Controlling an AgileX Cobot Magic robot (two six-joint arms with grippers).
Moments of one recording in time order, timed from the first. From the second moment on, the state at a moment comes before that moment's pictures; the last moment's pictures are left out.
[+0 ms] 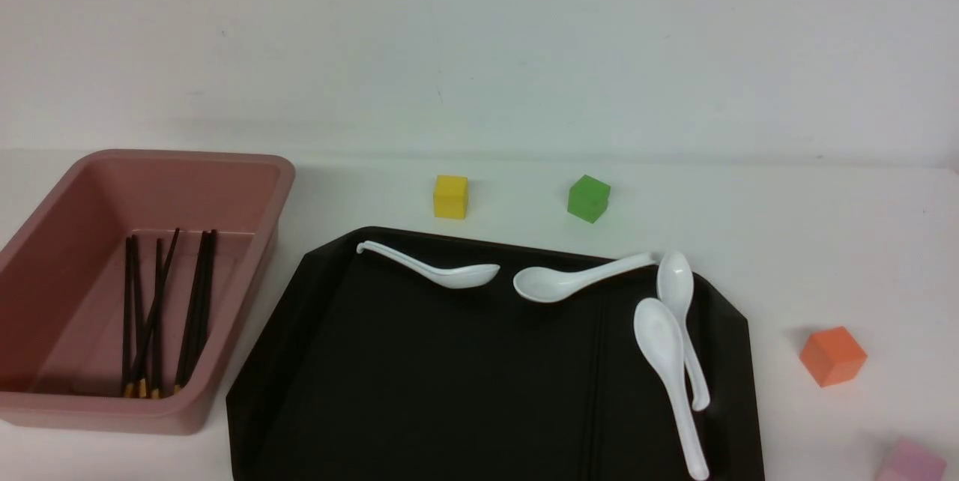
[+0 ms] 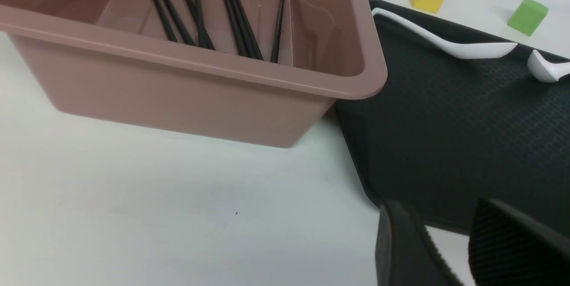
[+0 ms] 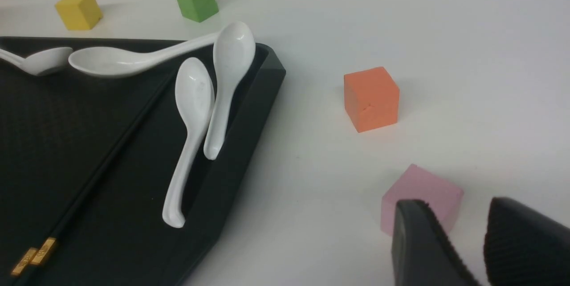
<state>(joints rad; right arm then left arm) 0.07 -0.01 0.01 0.01 0.38 0.17 -0.15 -0.01 0.03 -0.08 0.38 -0.22</state>
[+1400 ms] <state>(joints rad) 0.09 0.65 -0.74 0.76 0.83 -0.32 -0.15 -0.01 0.03 -0.08 0.38 -0.22</state>
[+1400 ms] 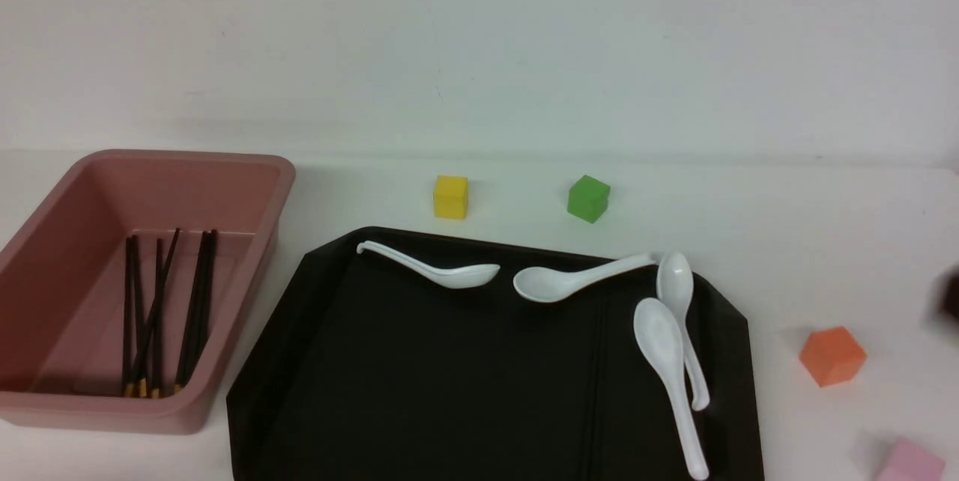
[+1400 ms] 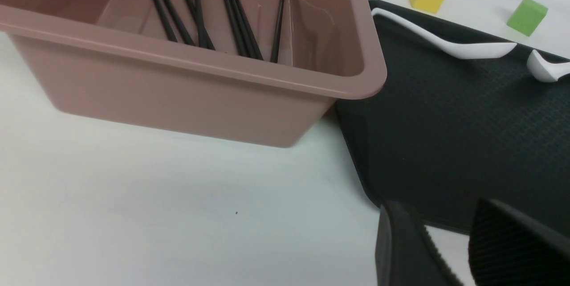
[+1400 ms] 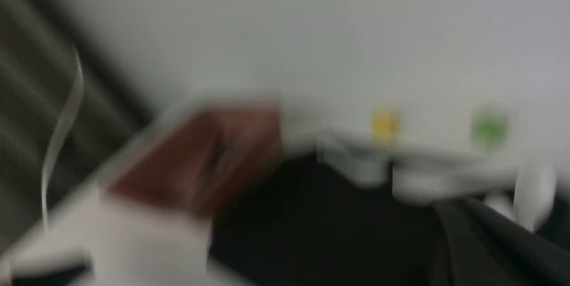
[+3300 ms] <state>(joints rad) 0.62 1.98 -1.26 0.07 0.82 0.68 -0.15 -0.01 0.03 -0.08 0.38 -0.22</state>
